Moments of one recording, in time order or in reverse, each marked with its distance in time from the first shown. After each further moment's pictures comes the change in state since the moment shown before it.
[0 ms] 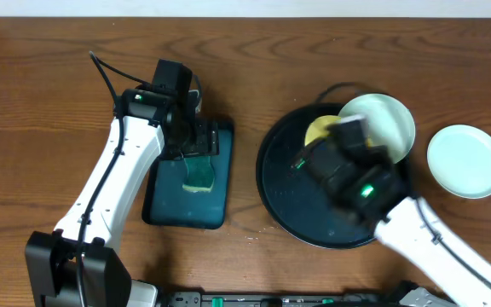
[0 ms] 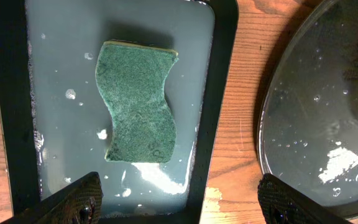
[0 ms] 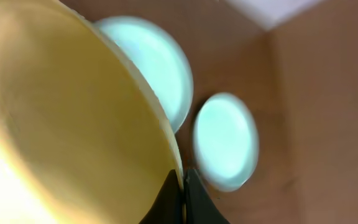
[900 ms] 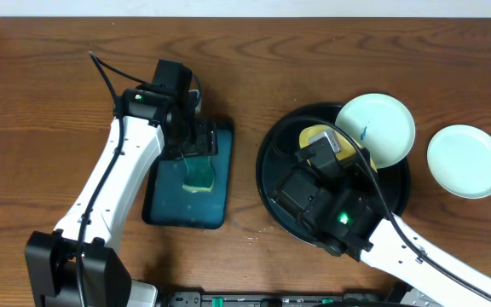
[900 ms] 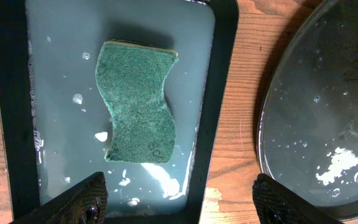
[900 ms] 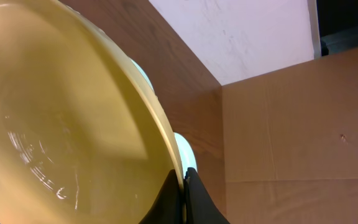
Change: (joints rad) left arm 0.000 0.000 0.000 0.000 0.000 -0.004; right arm 0.272 0.000 -0.010 -0.056 0.311 -0.134
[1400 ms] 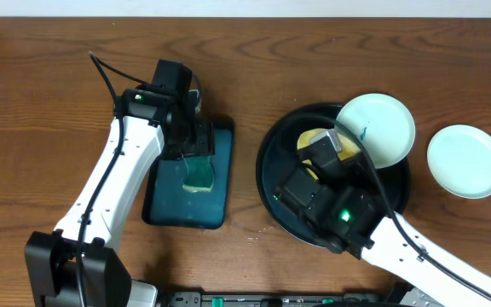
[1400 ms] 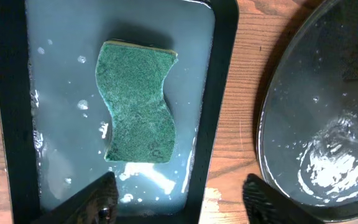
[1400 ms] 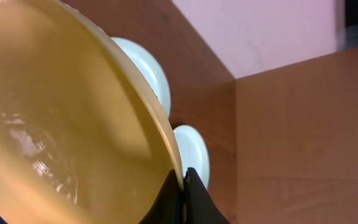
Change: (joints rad) left arm 0.000 0.000 0.000 0.000 0.000 -0.003; right arm -0.014 0.000 -0.001 -0.006 -0.051 0.003
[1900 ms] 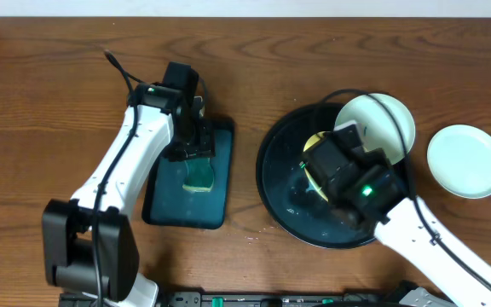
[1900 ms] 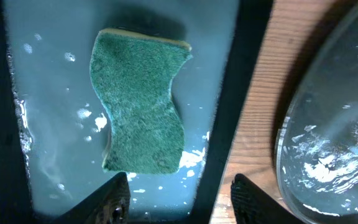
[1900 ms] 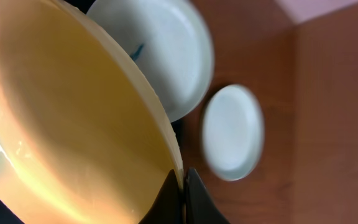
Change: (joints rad) left arm 0.000 0.101 0.000 0.007 -0.004 -0.007; right arm -0.196 0.000 0.000 0.010 -0.266 0.004
